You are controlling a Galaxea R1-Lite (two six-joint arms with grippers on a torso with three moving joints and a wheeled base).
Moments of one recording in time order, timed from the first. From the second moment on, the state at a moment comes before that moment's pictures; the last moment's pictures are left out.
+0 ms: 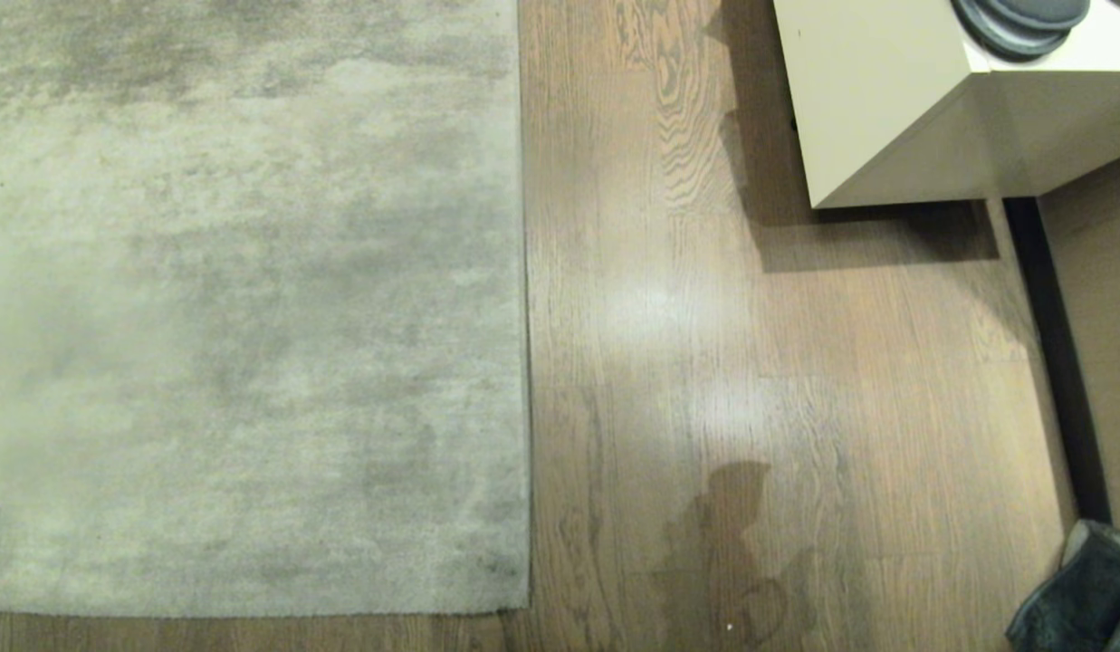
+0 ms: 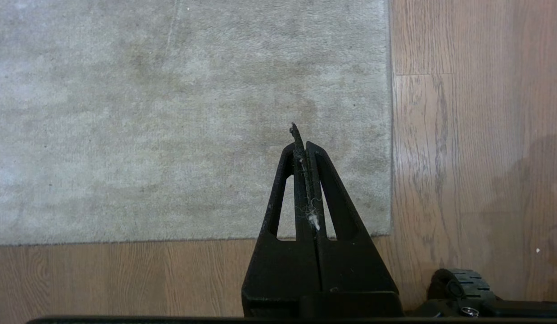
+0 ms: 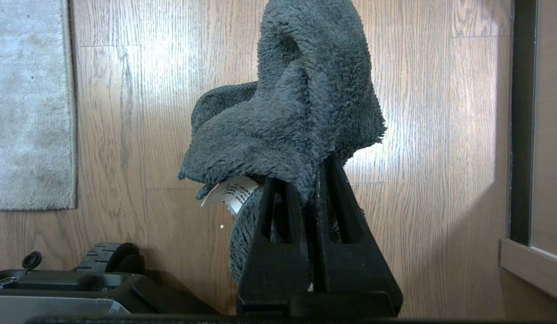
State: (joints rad) left arm 0.00 0.00 -0.01 0.01 0.00 -0.02; right arm 0.00 0.00 -0.02 0.05 0.01 -0.03
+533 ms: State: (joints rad) left arm 0.00 0.00 -0.01 0.01 0.00 -0.02; right arm 0.00 0.00 -0.02 0.05 0.01 -0.03
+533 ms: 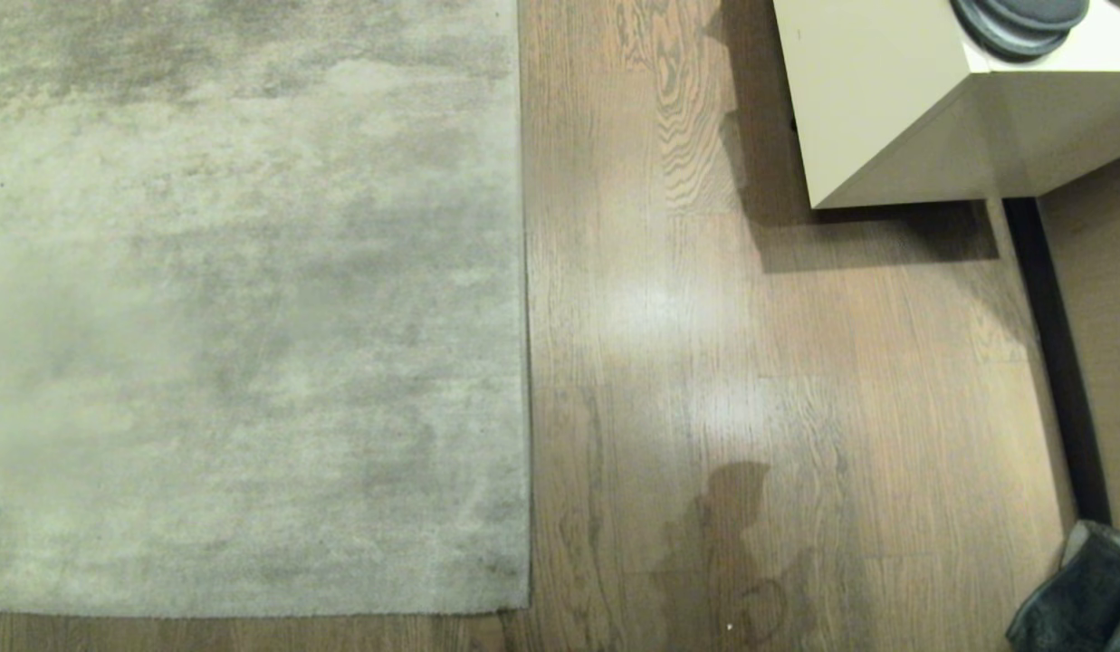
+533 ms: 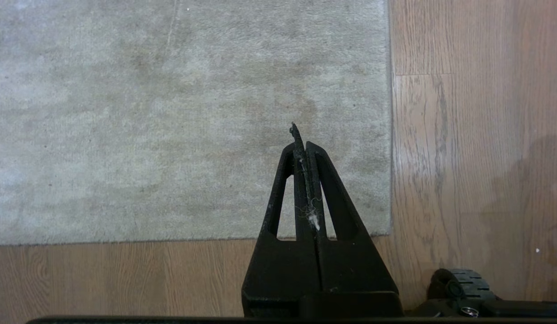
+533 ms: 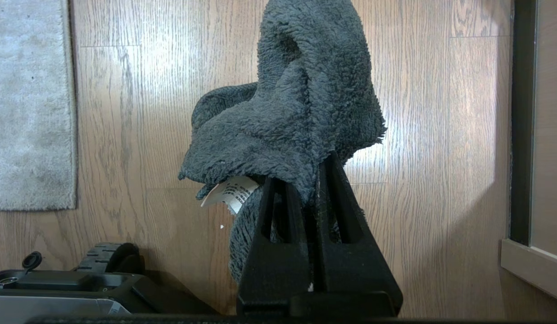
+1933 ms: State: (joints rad) left arm 0.00 0.00 -0.01 0.01 0.00 -0.03; right arm 0.00 0.00 -0.02 0.05 0.01 -0.03
